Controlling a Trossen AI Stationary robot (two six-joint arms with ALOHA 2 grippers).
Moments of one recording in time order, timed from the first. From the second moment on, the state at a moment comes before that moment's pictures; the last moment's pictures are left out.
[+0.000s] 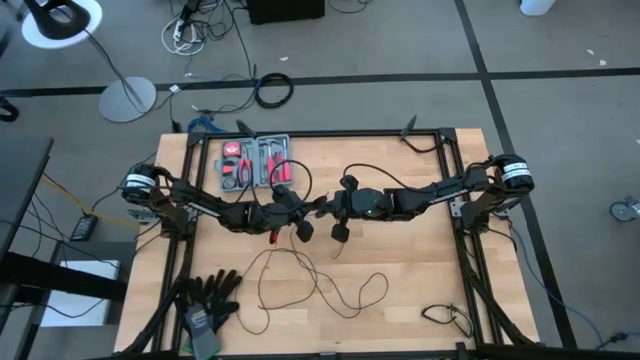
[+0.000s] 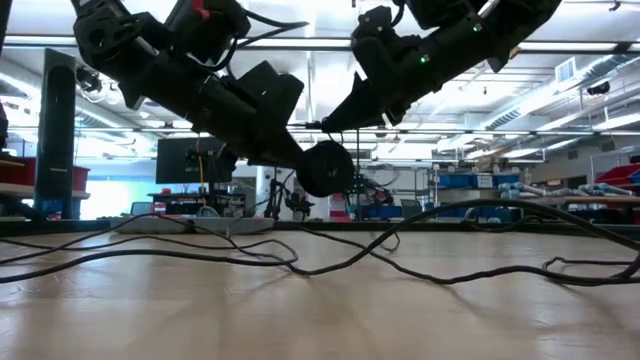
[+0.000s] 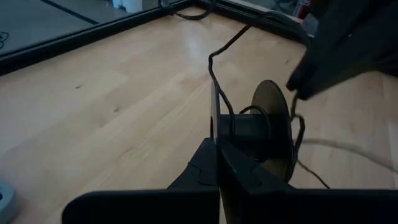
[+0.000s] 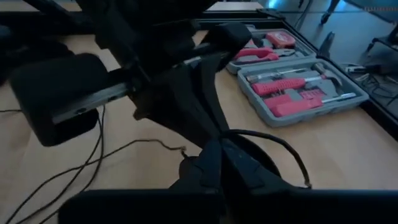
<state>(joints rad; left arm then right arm) -0.08 1.64 0.65 0.55 -0.54 -0.42 0.05 1.62 0.88 0.29 0.32 0.06</state>
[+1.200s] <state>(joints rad) -0.08 1.55 0.64 0.69 -0.56 -0.40 0.10 1.62 0.67 0.42 0.34 0.35</state>
